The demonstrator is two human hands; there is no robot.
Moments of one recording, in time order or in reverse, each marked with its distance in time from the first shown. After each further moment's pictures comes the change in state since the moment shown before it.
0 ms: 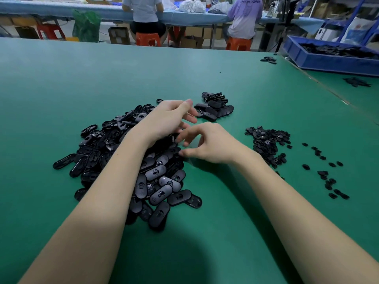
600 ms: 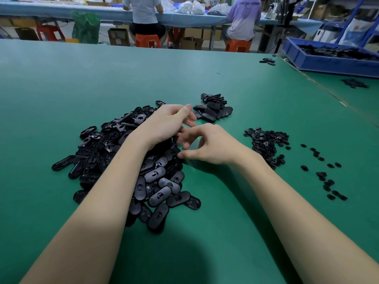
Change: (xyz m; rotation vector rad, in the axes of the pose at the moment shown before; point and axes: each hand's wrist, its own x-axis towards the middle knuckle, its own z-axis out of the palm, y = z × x) left_hand 0.003 -0.008 0.002 0.027 -0.007 0.017; right_hand 0.000 0.005 0.000 0.022 0.003 -0.016
